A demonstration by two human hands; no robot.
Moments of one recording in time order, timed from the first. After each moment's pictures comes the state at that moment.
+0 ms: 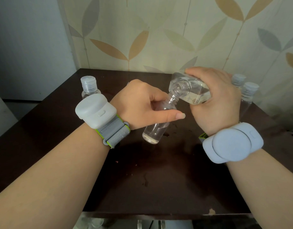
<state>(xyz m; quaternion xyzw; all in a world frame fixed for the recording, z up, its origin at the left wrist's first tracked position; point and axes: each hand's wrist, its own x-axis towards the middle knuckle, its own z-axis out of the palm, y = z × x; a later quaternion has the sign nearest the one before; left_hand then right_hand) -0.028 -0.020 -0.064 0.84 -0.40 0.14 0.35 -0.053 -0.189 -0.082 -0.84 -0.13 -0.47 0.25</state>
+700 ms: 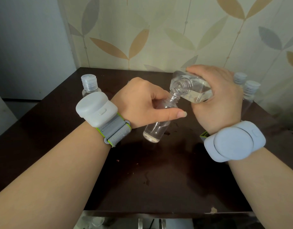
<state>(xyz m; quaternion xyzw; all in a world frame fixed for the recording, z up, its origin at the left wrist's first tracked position) -0.031 -0.019 -0.063 0.84 -0.39 0.12 0.36 -0.054 -0.188 -0.082 -0.84 -0.13 -0.47 0.24</state>
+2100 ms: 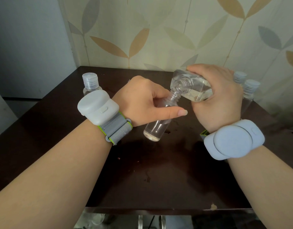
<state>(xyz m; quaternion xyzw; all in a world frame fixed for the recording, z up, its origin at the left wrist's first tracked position) -0.031 -0.020 -0.062 0.84 -0.39 0.12 0.36 -0.054 -0.188 -0.082 -0.84 -0.14 -0.47 0.24</state>
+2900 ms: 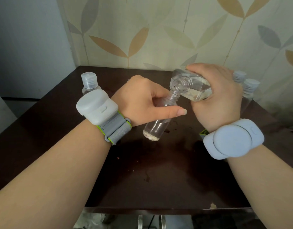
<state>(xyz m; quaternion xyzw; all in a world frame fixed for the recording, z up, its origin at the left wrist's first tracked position) -0.031 -0.019 -0.062 0.83 -0.40 0.11 0.37 -0.055 -0.187 -0.081 -0.84 -0.13 -0.47 0.25</state>
